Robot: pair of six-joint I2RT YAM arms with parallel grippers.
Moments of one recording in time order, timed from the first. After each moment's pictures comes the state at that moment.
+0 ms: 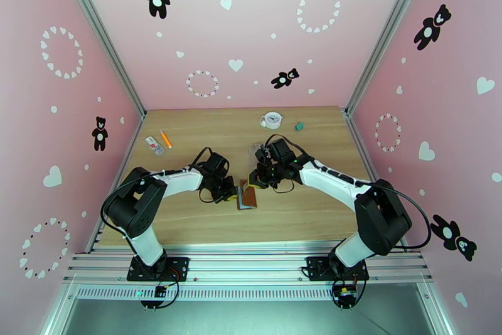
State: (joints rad) left arm -0.56 1.76 0.90 -0.33 0.49 -1.01; right arm 0.61 1.58 1.03 -0.42 -0.64 0.80
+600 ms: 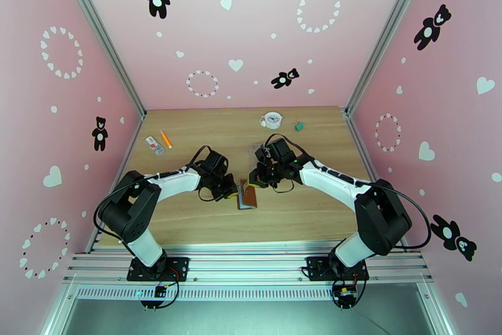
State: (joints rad) left arm -0.57 1.70 0.90 -0.32 0.51 -1.00; right arm 0.61 1.58 1.03 -0.41 -0.64 0.81
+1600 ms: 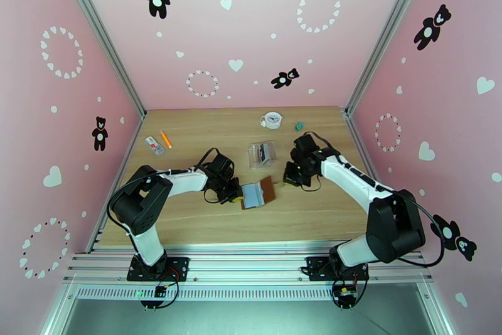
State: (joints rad) left arm -0.61 1.81 0.92 -0.28 0.55 -0.98; right arm 0.30 1.51 0.99 -0.85 -0.30 0.55
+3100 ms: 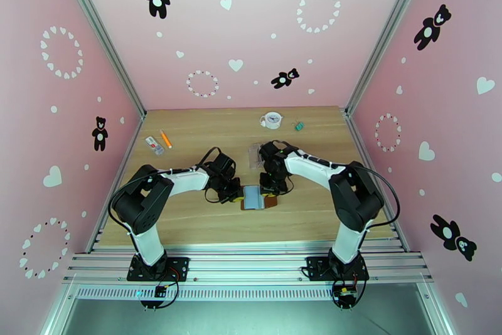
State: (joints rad) left arm -0.61 1.81 0.95 -0.32 0.54 -0.95; right arm 0.62 1.84 1.21 -0.88 -0.30 0.64
